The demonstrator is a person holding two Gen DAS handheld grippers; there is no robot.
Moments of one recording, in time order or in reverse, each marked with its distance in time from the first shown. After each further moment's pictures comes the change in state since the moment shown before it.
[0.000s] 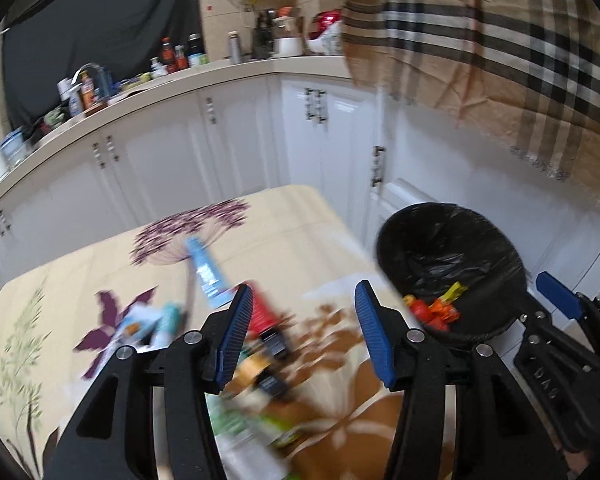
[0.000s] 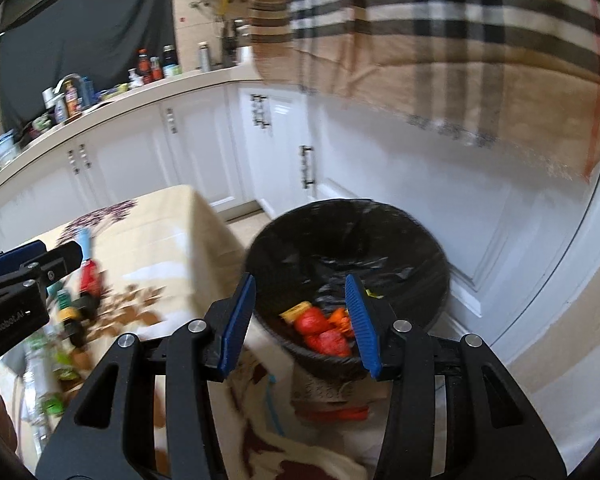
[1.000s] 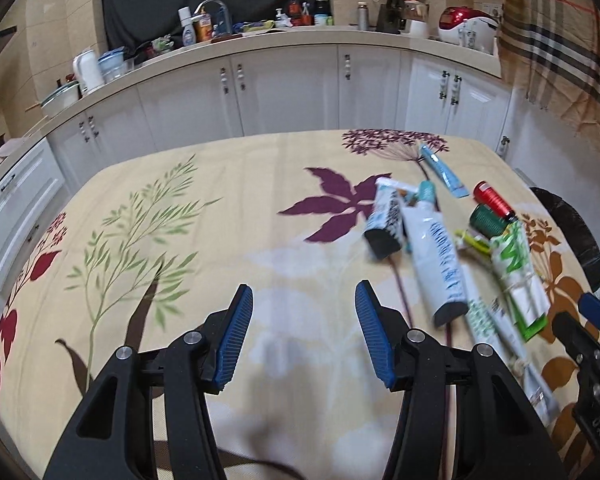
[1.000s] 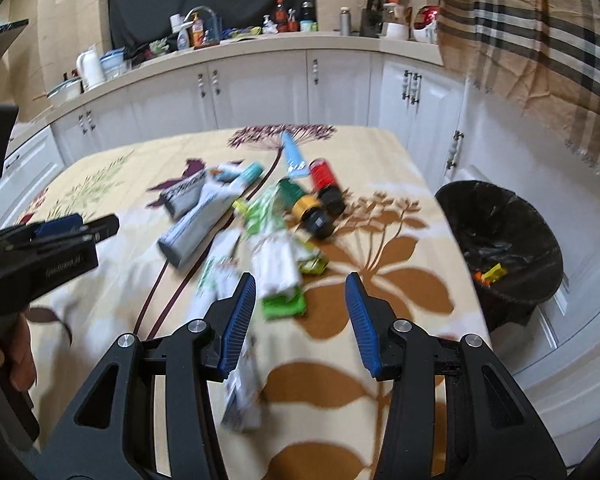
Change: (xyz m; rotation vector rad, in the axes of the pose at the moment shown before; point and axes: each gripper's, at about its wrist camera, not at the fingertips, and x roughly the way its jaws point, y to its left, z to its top) left arm -0.057 0.167 -0.109 -0.228 0.098 0.242; right arm -0.066 0.152 -0.073 -0.274 0.120 0.296
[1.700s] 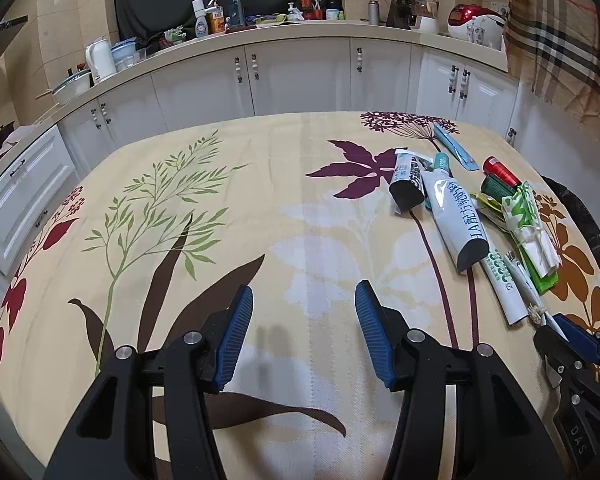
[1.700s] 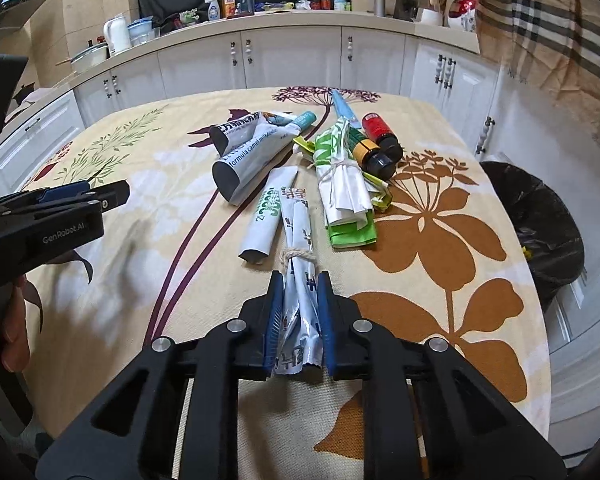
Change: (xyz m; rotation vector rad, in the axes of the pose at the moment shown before) left arm -0.010 0.017 -0.029 -0.016 0.017 0.016; right arm 0.002 0.032 -0.032 -0.077 0.071 0.060
